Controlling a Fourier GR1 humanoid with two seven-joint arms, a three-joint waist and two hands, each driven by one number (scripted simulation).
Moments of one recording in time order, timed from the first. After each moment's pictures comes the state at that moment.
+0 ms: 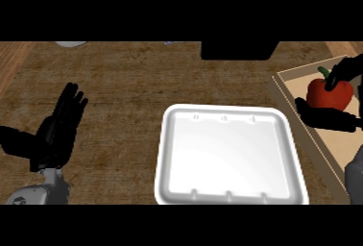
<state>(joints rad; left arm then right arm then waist) -0.10 0.10 0.10 -1.65 0.10 0.07 0.21 -0.40 -0.26 -0.07 -1.95 1.05 0.23 0.56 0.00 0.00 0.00</state>
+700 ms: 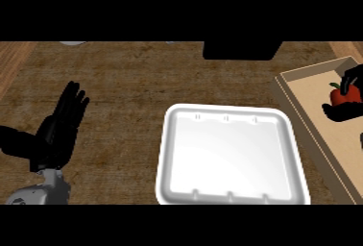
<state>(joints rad) -0.10 0.09 0.08 -1.68 0.11 0.07 0.23 -0.42 -0.48 -0.16 -1.39 1.10 0.18 0.29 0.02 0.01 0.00</state>
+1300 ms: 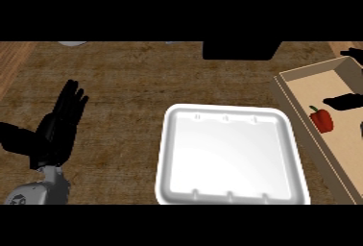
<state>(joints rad) -0.12 0.10 0.10 -1.66 0.10 0.07 0.22 -0.53 -0.47 -0.30 -1.05 0.98 -0.09 0.01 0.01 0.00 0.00</state>
